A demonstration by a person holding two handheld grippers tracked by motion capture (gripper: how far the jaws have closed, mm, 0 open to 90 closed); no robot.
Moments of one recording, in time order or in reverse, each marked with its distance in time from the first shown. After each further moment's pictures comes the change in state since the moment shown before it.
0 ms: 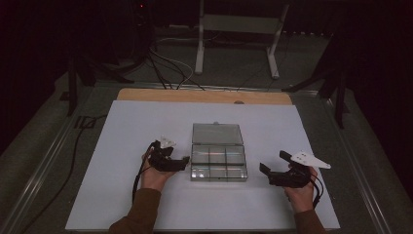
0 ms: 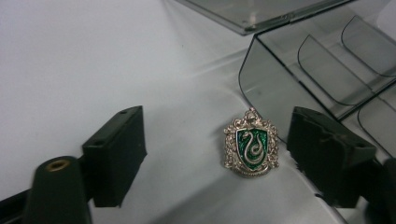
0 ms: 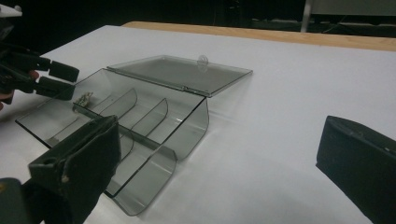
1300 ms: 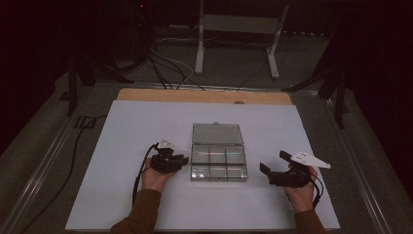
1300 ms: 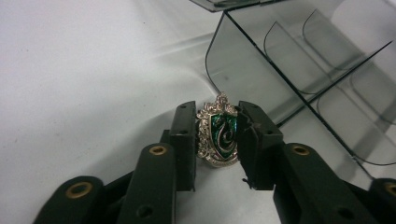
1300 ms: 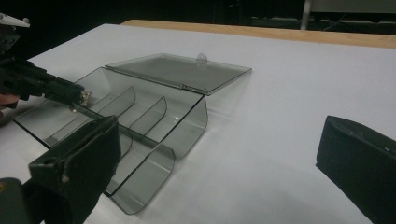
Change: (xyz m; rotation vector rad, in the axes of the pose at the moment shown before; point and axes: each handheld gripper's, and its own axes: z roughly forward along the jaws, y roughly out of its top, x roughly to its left) left arm 0.005 -0.008 0.005 0.013 -0.179 -0.079; right arm -0.001 0.000 0.001 0.009 -0.001 0.004
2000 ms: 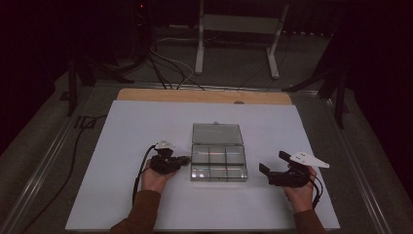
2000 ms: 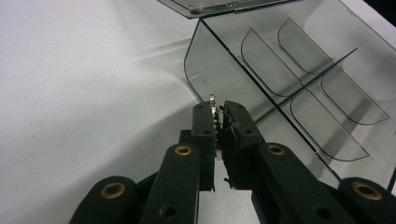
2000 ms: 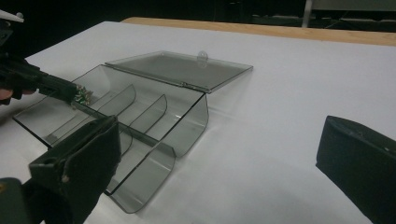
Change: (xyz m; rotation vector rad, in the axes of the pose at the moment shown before) left arm -0.004 0.000 -0.003 -0.011 -0.062 -0.001; right arm 0.000 -0.001 0.002 0.007 0.003 -0.003
